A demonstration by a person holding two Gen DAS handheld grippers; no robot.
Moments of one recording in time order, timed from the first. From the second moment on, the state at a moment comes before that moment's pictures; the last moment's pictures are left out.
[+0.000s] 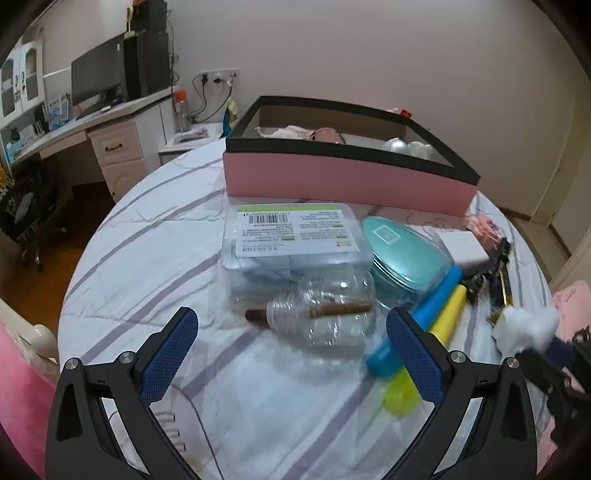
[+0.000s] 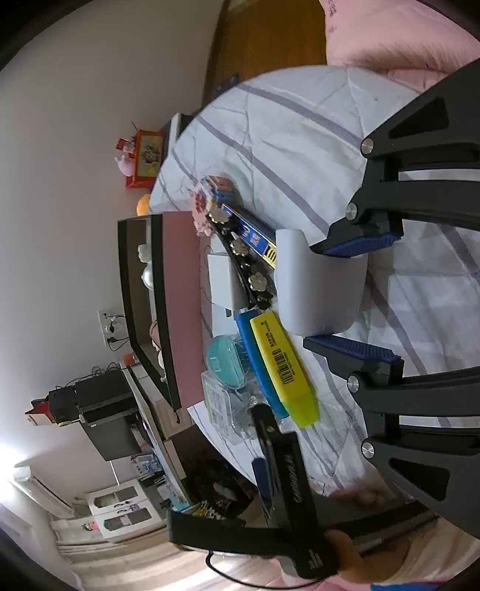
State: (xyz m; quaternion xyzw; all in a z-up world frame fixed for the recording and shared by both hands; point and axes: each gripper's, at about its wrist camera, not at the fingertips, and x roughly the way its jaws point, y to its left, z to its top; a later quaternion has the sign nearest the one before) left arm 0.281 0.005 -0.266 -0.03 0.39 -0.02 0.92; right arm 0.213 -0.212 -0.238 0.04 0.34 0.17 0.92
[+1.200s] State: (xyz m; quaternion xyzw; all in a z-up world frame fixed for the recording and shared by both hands) left arm 0.229 0.015 -0.229 0.02 0.34 -0.04 0.94; right arm 0.201 -0.188 -0.214 0.02 0.30 0.16 0.94
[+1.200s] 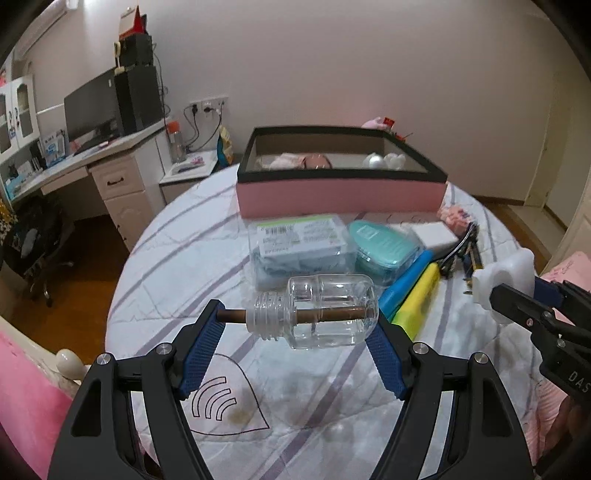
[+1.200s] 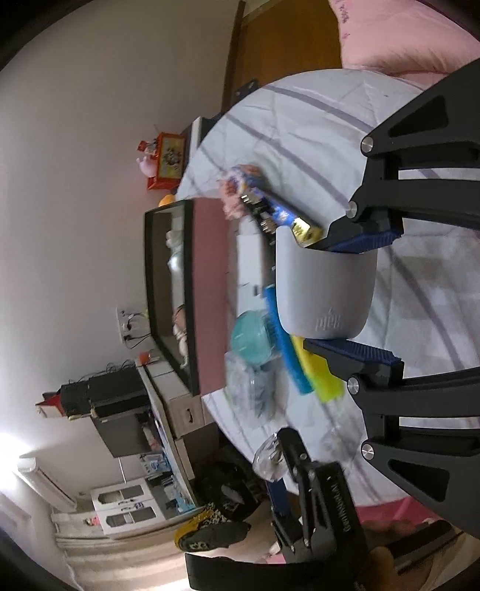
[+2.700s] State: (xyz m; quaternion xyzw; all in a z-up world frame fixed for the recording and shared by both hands) left arm 0.292 -0.003 -0.092 0.05 0.15 -0.01 0.99; right arm 0.278 -0.166 -0.095 -0.02 0.16 0.17 0.97
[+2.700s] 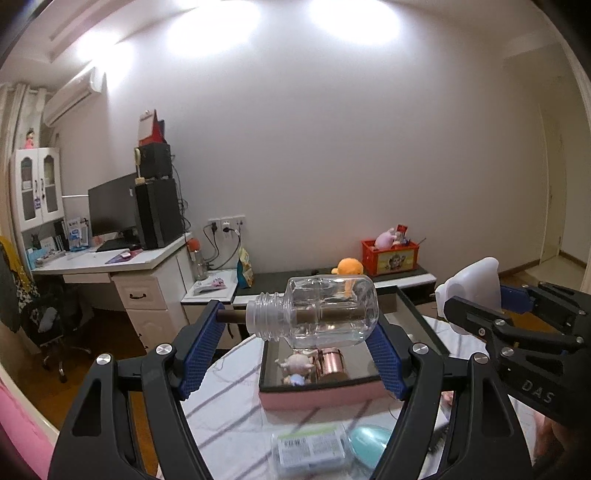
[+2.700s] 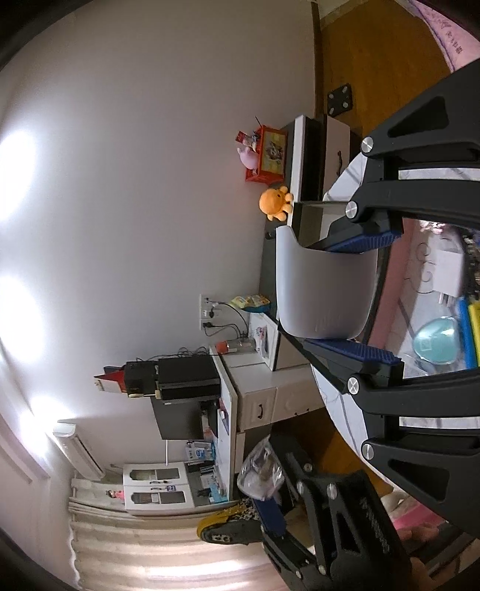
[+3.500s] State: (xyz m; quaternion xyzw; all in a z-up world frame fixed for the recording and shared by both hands) left arm 0.557 -0.037 -0.207 0.08 0.42 -0.06 0.90; right arm 0.511 -0.155 -0.189 -0.07 0.41 0.13 0.90
